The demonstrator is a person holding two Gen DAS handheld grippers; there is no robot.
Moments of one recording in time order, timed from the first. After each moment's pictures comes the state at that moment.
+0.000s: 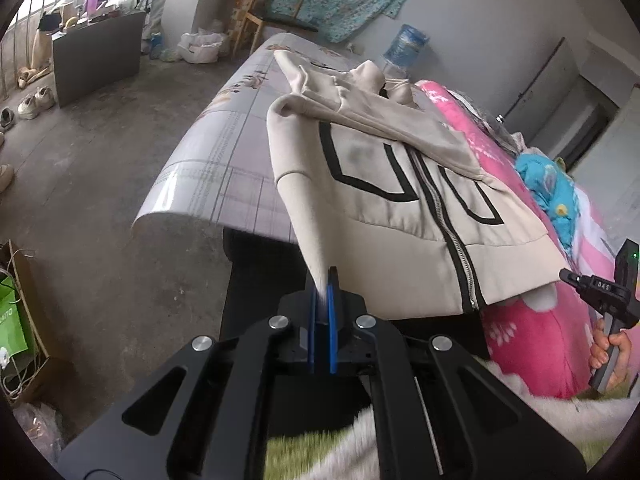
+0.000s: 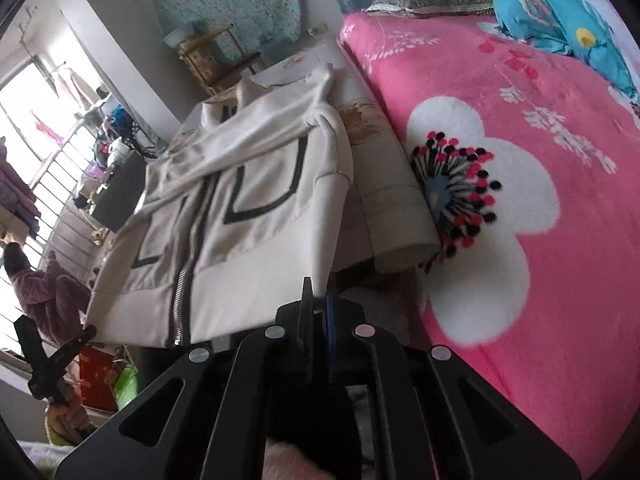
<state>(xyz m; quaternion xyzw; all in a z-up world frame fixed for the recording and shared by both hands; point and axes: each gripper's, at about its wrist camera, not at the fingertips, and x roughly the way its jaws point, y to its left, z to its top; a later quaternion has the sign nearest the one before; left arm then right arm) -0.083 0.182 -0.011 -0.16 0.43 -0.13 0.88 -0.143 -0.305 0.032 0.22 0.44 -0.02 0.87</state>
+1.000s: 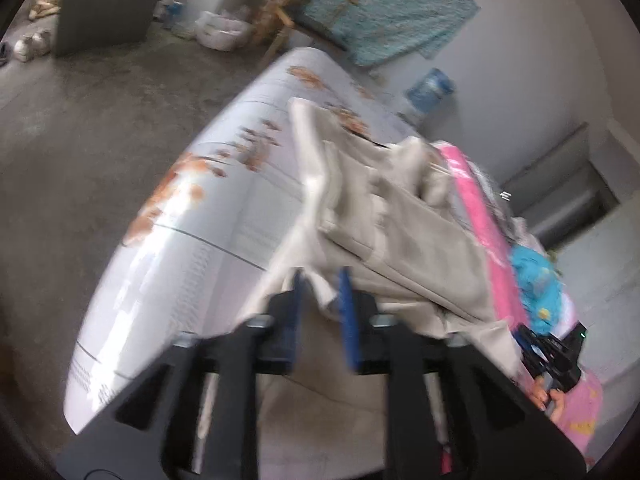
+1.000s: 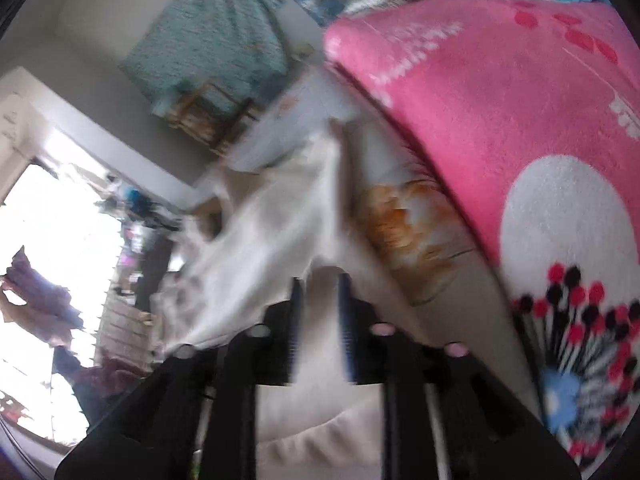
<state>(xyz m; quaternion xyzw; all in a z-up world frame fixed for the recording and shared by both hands) 0.117 0.210 -0.029 -0.29 0.41 -0.10 0.86 0.057 -0.359 -0.017 0.35 0.39 -0.04 0.85</state>
